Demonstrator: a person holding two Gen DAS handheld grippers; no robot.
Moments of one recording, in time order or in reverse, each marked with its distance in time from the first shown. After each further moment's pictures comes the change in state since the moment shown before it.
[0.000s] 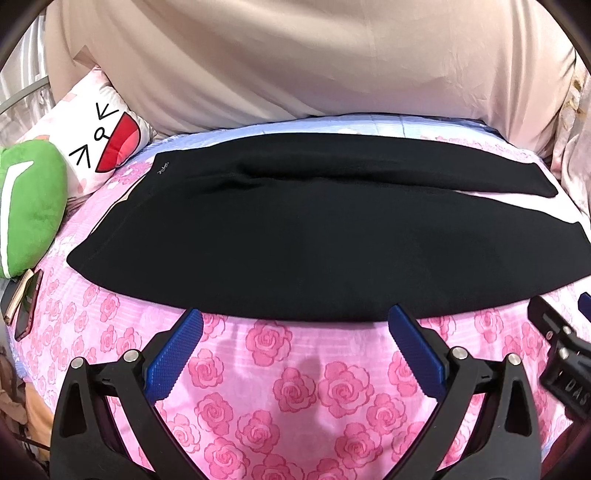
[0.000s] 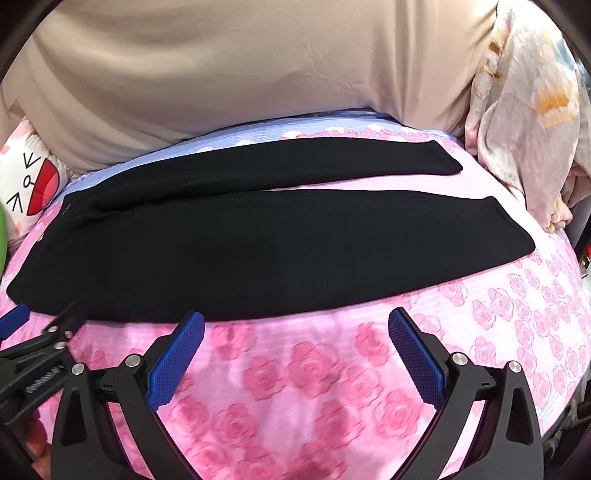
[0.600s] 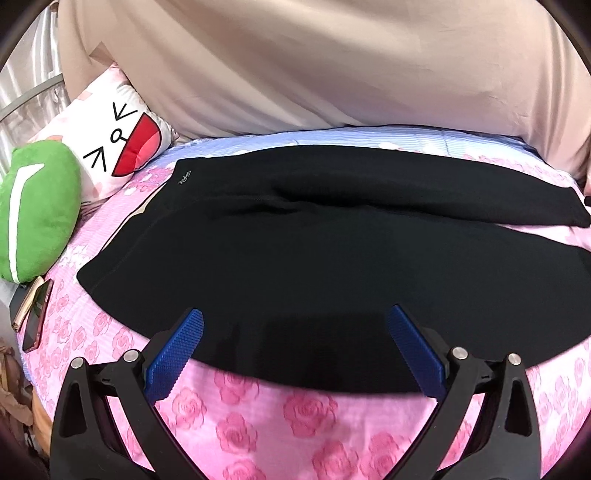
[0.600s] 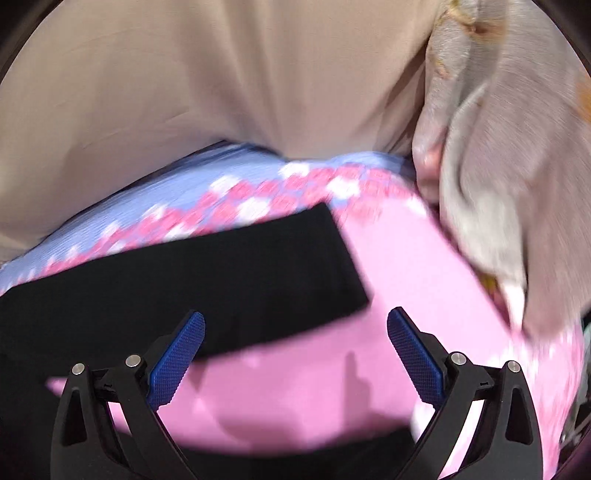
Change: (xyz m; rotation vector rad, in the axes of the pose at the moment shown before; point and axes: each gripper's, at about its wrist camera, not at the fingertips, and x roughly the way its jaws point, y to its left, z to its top) left arm 0.039 0.025 0.039 -0.042 -0.002 0.093; right arm 0.184 -0.240 0.208 0.095 0.032 -0.084
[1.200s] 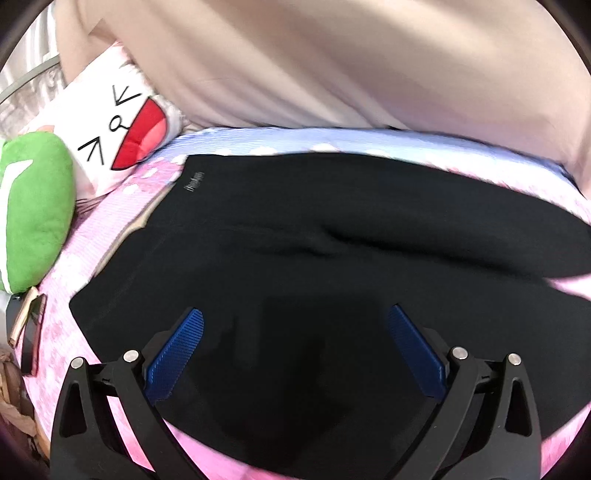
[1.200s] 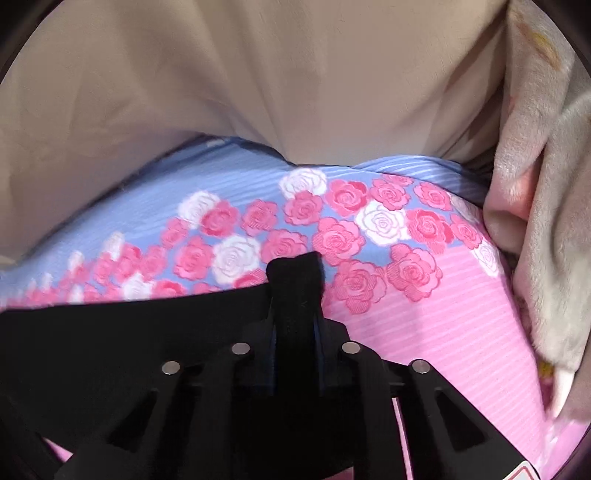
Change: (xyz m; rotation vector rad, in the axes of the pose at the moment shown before) left arm 0.070 0.053 0.067 -0.083 0.068 0.040; right arm 0.087 0.000 0.052 0.001 0.077 0.084
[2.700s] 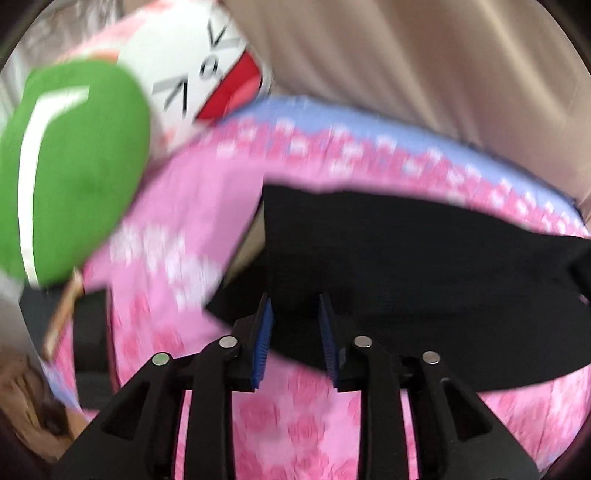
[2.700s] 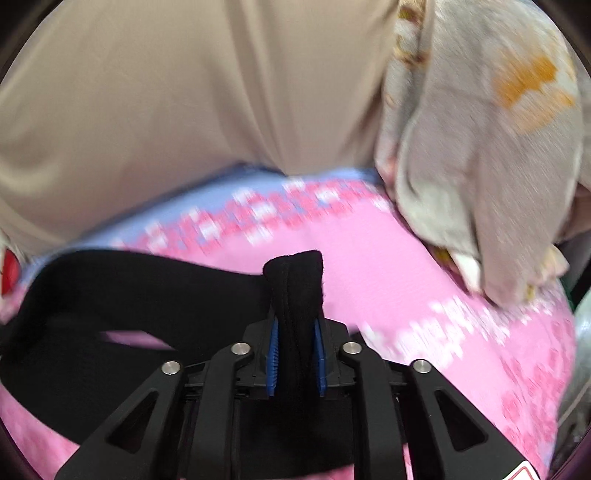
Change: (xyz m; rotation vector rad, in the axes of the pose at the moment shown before) left arm -0.014 0.217 -0.009 -0.092 0.165 -0.058; right arm -0.183 0.002 -0.146 0.000 -0.174 -0.030
